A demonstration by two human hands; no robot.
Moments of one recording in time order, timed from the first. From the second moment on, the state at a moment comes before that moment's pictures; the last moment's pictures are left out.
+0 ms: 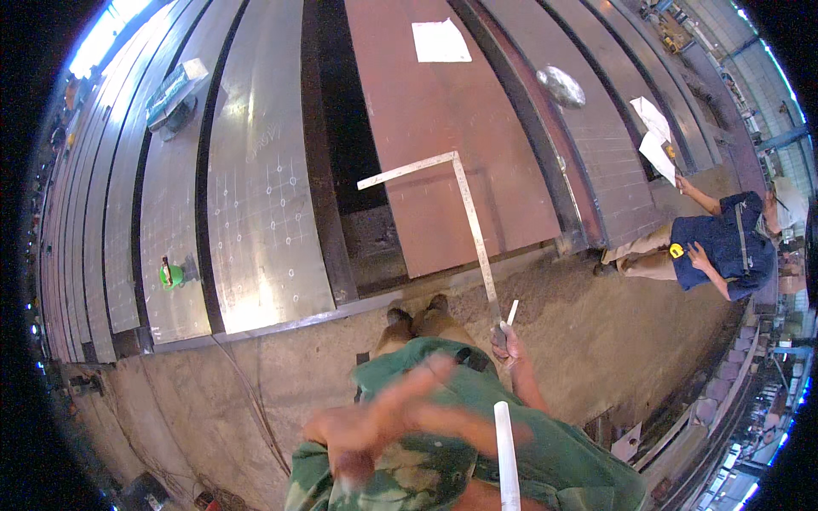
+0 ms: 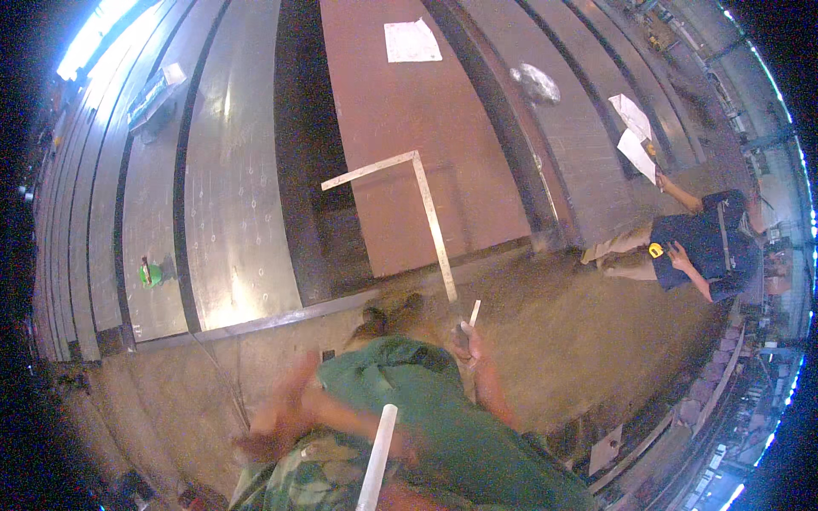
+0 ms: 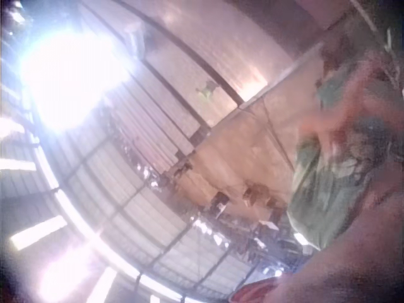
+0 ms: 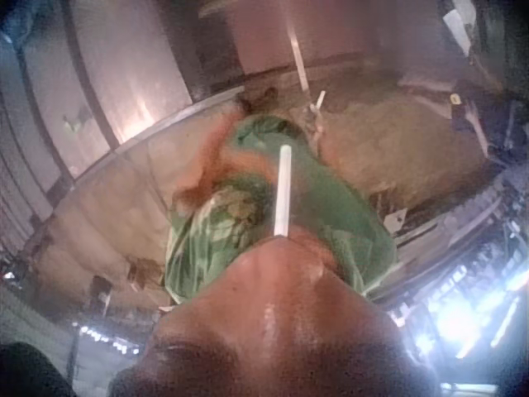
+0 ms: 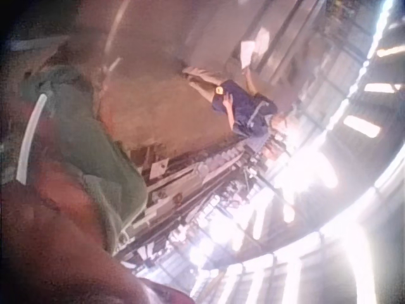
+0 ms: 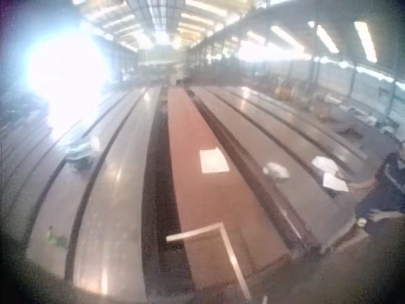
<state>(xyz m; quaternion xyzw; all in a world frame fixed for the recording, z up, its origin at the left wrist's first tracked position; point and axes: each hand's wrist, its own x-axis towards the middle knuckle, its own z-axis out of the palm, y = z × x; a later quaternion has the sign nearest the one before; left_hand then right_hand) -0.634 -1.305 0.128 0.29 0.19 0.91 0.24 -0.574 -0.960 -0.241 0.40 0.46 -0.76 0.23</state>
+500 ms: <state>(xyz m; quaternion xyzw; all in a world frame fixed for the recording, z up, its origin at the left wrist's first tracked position) -0.633 -1.342 -0.086 -0.22 0.65 0.72 0.07 -0.646 -0.938 -0.228 0.35 0.38 -0.83 0.21</state>
